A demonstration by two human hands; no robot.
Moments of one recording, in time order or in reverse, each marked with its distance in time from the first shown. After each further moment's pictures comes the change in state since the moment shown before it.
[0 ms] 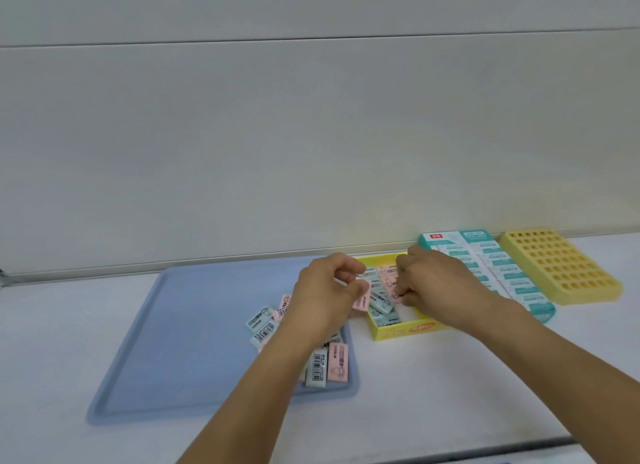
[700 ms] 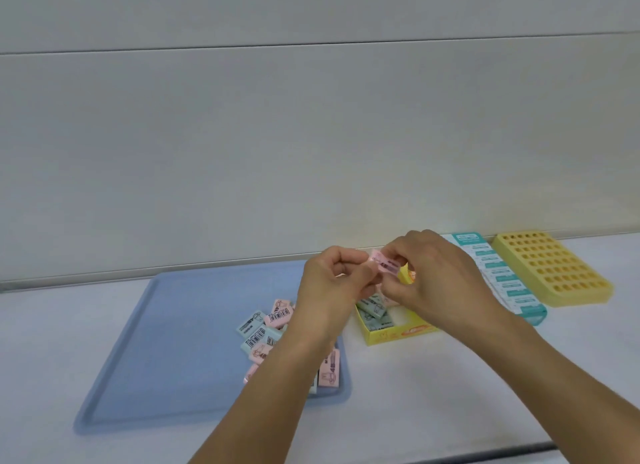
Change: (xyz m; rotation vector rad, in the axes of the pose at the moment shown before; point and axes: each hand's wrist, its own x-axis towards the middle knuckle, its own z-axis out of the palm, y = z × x) left_hand -0.005 0.018 0.017 -0.415 0.049 0.024; right_hand -0.028 -0.027 -0.045 0.357 0.455 0.174
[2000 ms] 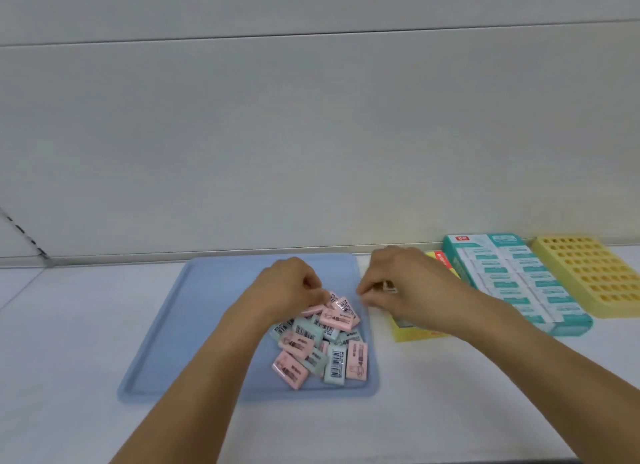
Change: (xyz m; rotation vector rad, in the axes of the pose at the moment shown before) left_hand 0.021 0.002 -0.098 1.171 -0.169 -0.130; right_hand 0.021 -0.031 0.024 0.101 -0.395 -0.285
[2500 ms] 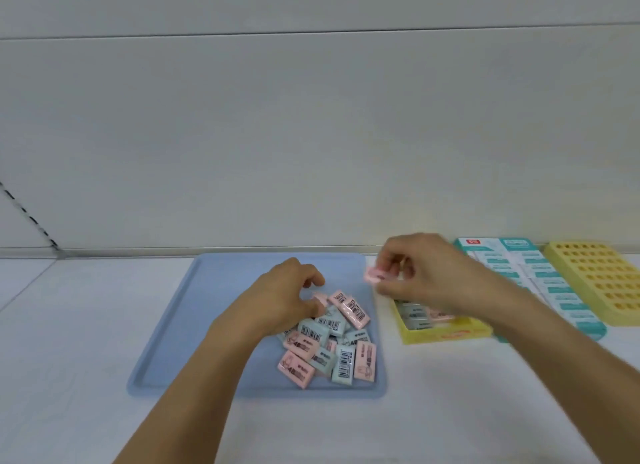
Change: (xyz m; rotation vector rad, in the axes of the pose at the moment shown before) left_hand -0.016 -0.012 -0.004 -0.053 -0.005 0.080; right_hand 0.004 0.002 -0.019 0.180 0.001 0.175
